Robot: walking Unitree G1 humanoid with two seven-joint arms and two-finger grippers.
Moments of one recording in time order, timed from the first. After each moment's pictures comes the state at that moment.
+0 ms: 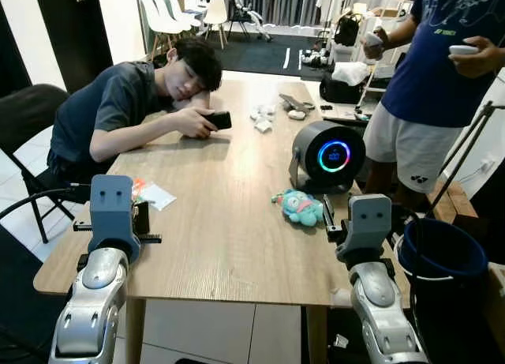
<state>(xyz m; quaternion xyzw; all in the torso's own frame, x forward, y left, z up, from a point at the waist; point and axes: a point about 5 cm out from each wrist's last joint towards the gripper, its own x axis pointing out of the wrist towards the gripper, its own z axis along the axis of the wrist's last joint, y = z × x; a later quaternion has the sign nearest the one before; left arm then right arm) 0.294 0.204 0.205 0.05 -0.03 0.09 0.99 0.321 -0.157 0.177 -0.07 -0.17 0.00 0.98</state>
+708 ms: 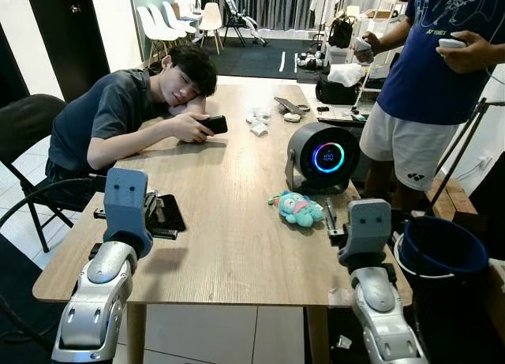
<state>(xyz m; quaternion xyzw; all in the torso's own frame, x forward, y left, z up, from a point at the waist) 0.302 0.185 0.213 0.04 -0.05 -0.04 1.00 0.315 -0.176 0.170 -0.10 -0.16 -0.05 0.98</state>
